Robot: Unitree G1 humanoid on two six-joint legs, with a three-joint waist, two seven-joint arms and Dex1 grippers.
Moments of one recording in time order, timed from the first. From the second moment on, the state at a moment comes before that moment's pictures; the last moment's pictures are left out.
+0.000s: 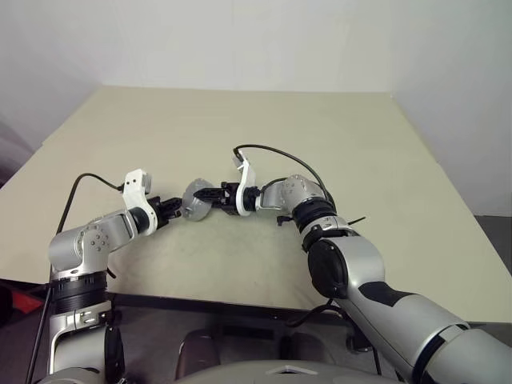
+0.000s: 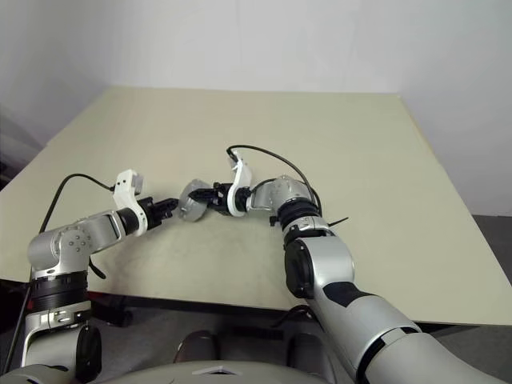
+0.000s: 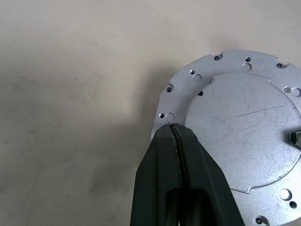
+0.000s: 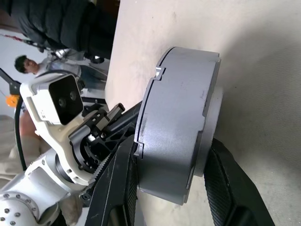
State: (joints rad) left arm -0.37 0.38 0.36 0.00 -0.61 1.15 -0.34; right arm -1.08 0.14 -0.34 1.08 0.50 0.99 0.49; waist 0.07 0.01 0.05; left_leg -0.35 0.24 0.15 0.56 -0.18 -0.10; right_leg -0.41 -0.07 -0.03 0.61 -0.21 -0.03
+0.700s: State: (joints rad) left arm -0.34 0.29 0.62 -0.06 -0.85 1.12 -0.32; right arm -1.20 0.15 -0.64 1.23 0.72 0.82 0.33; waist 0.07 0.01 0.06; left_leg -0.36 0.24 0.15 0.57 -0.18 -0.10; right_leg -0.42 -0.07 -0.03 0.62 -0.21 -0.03
